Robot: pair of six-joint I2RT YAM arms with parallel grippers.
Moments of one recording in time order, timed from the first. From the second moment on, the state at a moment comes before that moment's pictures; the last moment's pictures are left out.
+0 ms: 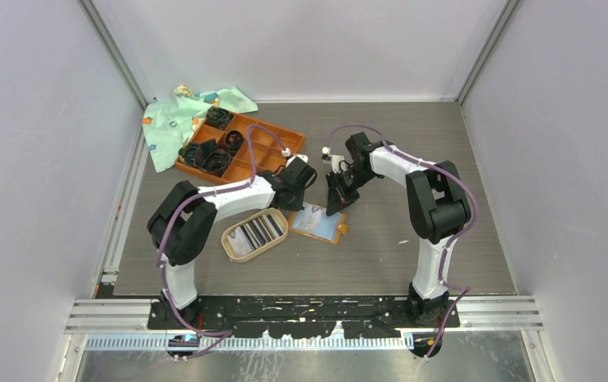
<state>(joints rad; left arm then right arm) -0.78 1.87 1.25 -0.40 -0.25 -0.53 0.36 1.95 1.33 -0.79 -0.73 -0.10</state>
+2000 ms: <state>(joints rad) -0.78 1.87 1.15 -0.27 -0.09 -0.69 0.41 1.90 1.27 -0.63 -0.66 0.01</state>
